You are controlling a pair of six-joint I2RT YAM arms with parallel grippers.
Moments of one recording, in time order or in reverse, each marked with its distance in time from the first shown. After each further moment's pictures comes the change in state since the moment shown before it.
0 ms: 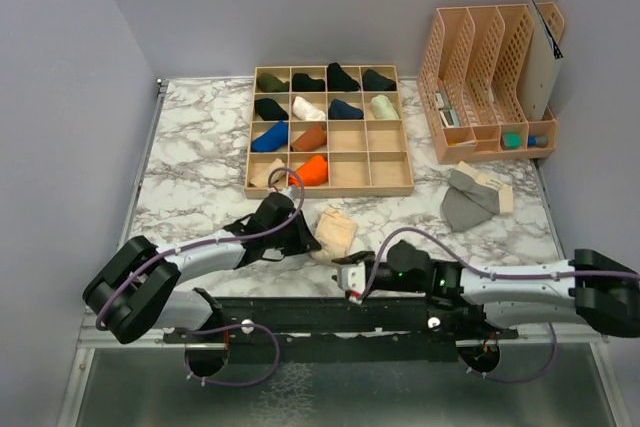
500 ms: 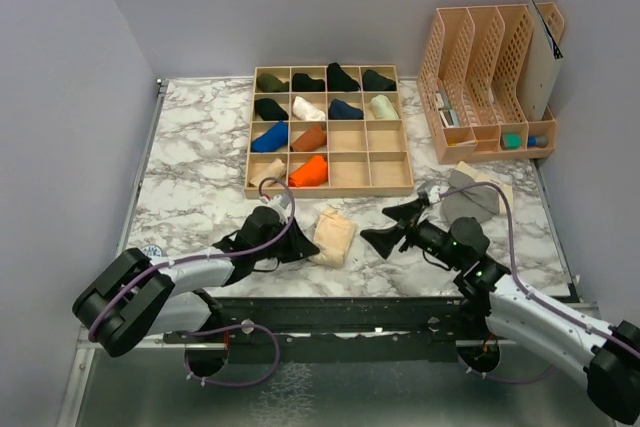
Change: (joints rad) left arm 0.006 -0.065 -0.191 0.294 0.044 -0.024; right arm -0.512 -0.338 -0.151 0.045 -0.040 0.916
